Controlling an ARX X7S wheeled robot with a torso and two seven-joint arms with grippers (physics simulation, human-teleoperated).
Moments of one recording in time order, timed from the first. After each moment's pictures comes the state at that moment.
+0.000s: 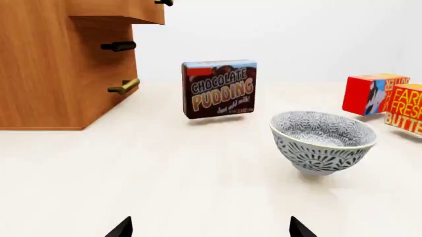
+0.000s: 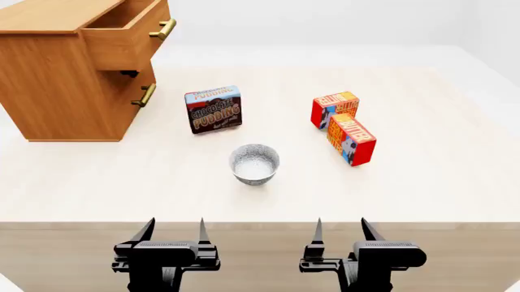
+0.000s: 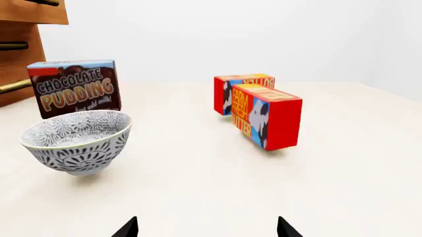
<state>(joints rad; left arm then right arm) 0.00 0.00 0.00 0.00 0.00 0.00 0.00 0.00 0.00 0.00 0.00 0.00 0.00 0.00</state>
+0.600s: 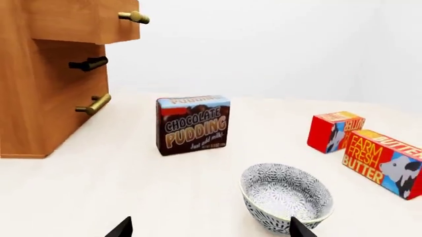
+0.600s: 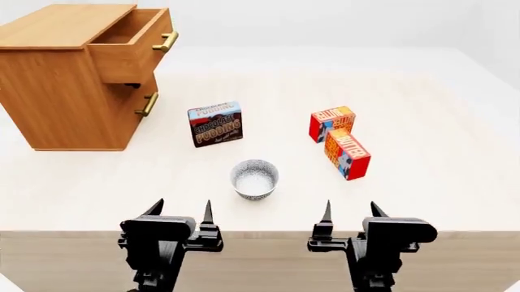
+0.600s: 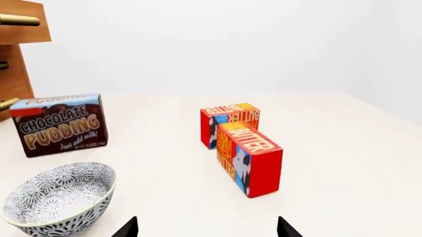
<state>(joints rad) -0.09 -0.08 0.06 0.12 -0.17 -0.21 0.01 0.08 0.07 -0.03 -0.11 0.08 0.21 0.08</state>
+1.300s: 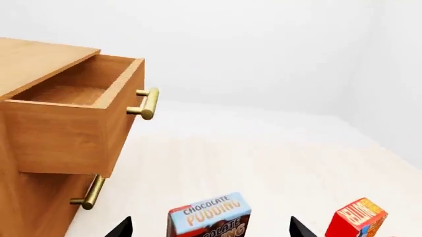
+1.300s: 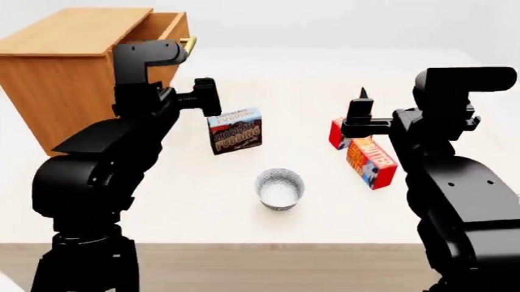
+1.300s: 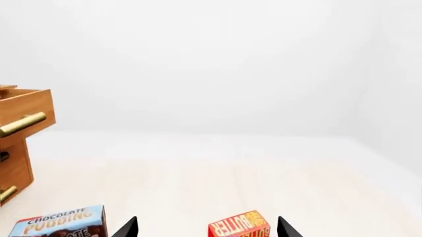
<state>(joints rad) -0.98 -0.10 0.01 -0.06 -0.35 -1.00 -0.08 0.76 0.22 0.03 -0.38 0.24 1.08 0.08</state>
